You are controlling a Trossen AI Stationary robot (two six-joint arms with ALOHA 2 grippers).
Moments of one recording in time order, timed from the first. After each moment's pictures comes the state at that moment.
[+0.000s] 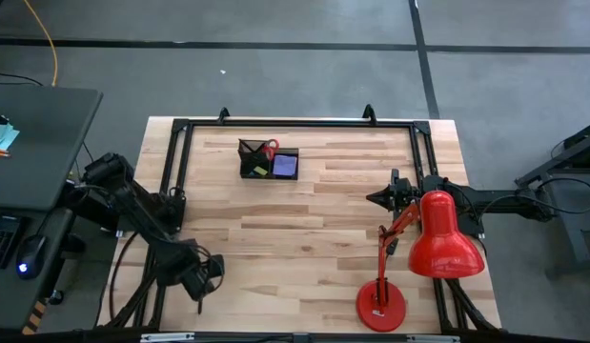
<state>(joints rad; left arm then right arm) -0.76 1.52 0.81 -0.80 0.12 -2.67 -0.07 0.21 0.01 0.00 0.00 0.13</state>
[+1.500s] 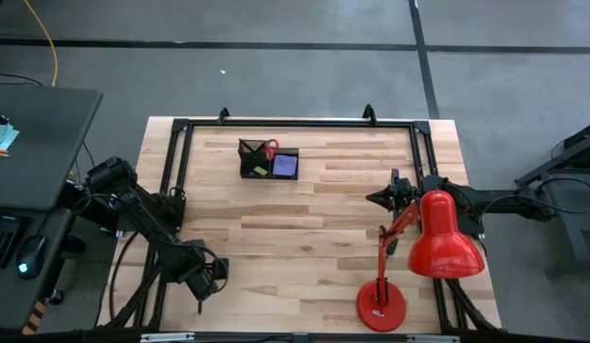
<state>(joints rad) -0.76 1.59 0.78 -0.73 0.08 -2.52 -0.07 0.21 0.01 0.00 0.00 0.13</state>
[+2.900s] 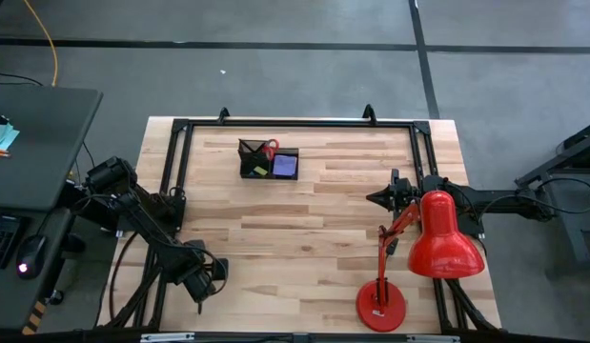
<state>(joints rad) -0.76 1.59 0.77 -0.71 0.02 -2.52 -0.07 0.21 0.01 0.00 0.00 0.13</state>
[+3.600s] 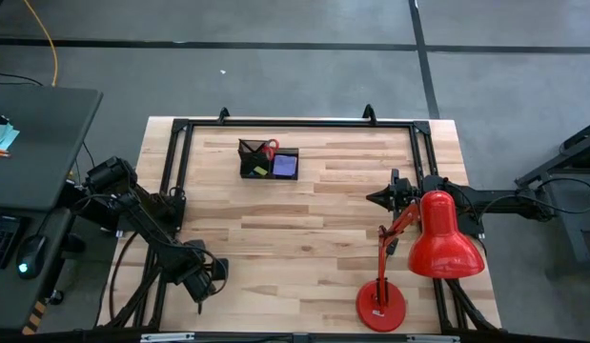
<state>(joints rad) -0.76 1.59 0.77 -0.71 0.01 -2.52 -0.07 0.21 0.01 0.00 0.00 0.13</state>
